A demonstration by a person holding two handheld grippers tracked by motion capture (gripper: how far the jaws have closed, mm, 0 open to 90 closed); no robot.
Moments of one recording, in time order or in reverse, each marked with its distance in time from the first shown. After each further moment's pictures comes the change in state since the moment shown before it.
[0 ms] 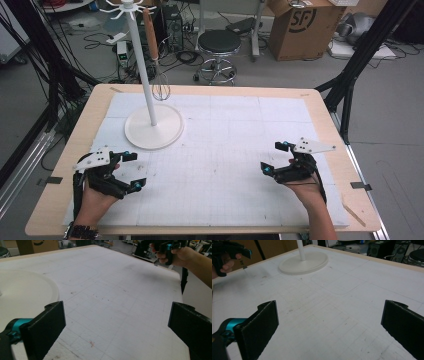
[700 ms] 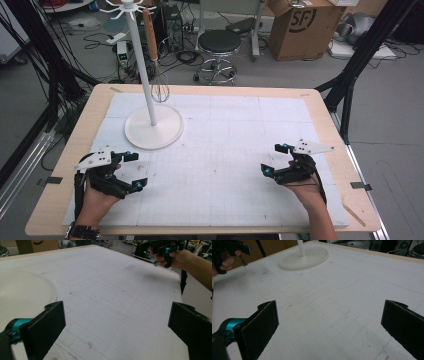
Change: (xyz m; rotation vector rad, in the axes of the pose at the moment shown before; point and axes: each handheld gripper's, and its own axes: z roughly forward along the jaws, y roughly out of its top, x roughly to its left) left arm -0.002 0.000 0.002 0.002 0.000 -0.005; right arm -0.005 -0.008 0.002 0.012 0.008 0.013
